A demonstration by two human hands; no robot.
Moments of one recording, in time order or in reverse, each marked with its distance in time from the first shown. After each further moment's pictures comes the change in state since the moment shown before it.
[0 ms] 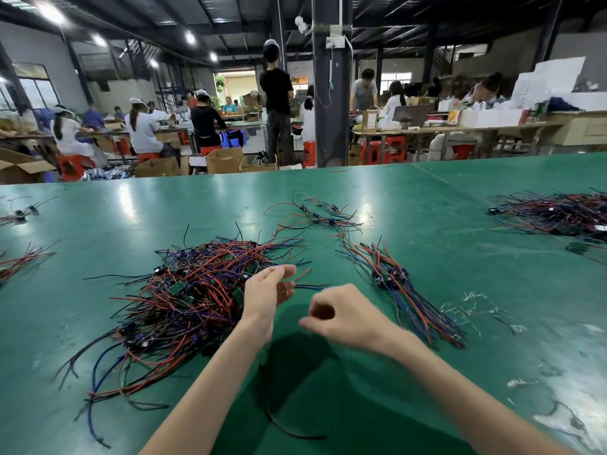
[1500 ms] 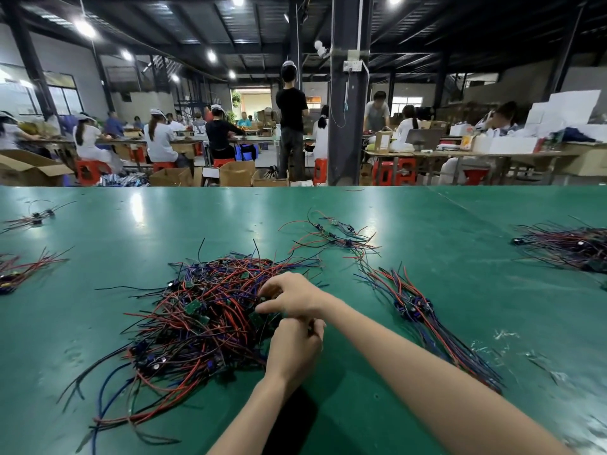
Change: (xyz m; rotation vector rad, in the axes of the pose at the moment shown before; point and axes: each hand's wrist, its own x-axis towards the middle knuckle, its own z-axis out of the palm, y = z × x) left_hand -0.004 -0.031 -0.008 0.956 -0.052 0.466; right_hand 0.136 -0.033 0.039 0.134 -0.169 -0.056
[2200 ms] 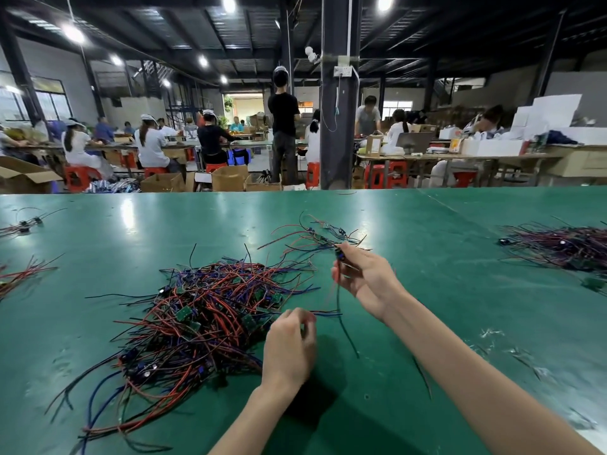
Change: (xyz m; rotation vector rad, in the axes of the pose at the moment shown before) left_hand -0.007 0.013 0.000 -0.008 0.128 0.015; right_hand -0.070 0.036 -0.071 1.501 0.508 0.190
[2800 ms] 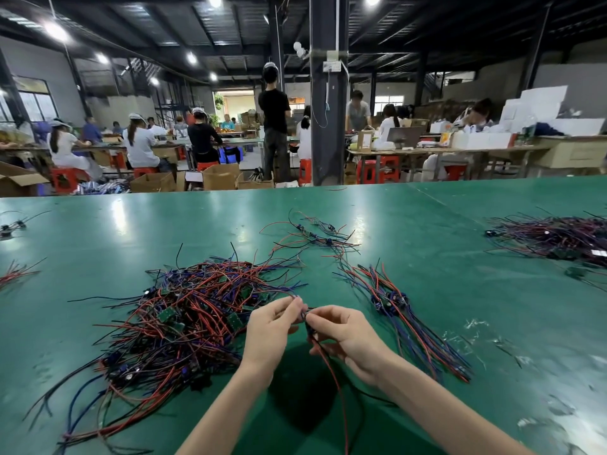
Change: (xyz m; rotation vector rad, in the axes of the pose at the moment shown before) left_hand 0.010 0.009 -0.011 -0.715 -0.141 -0.350; right_hand -0.058 0.058 -0.029 -0.362 -0.121 0.081
